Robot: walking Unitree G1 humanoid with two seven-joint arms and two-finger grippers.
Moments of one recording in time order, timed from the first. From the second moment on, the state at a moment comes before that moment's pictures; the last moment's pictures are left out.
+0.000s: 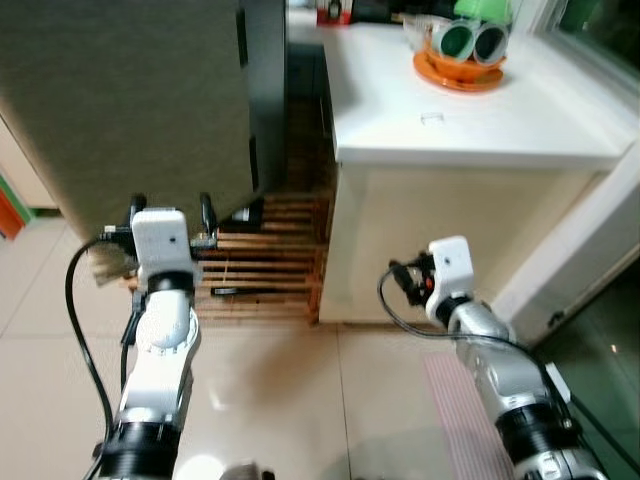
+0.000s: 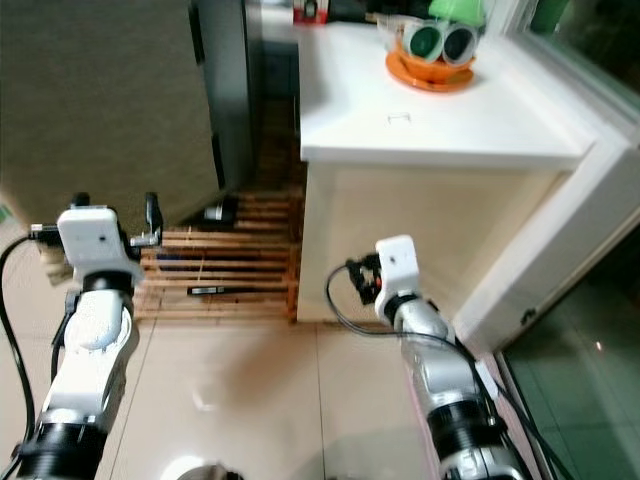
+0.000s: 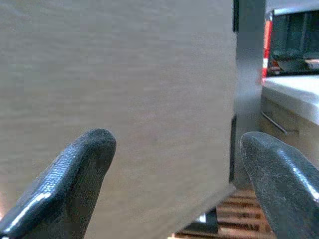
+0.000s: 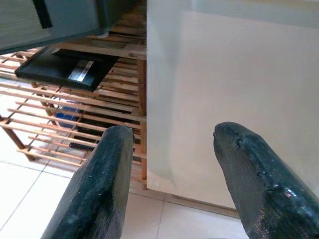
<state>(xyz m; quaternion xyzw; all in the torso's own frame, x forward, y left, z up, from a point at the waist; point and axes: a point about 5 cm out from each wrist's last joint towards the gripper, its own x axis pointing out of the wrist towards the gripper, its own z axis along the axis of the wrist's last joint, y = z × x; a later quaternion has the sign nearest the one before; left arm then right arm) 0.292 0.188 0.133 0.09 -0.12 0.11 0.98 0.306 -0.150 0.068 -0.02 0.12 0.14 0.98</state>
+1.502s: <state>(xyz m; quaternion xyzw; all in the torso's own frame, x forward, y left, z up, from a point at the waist) 0.292 0.164 0.133 0.07 -0.07 0.08 0.99 0.304 -0.165 0.054 -0.03 0.13 0.10 0.99</state>
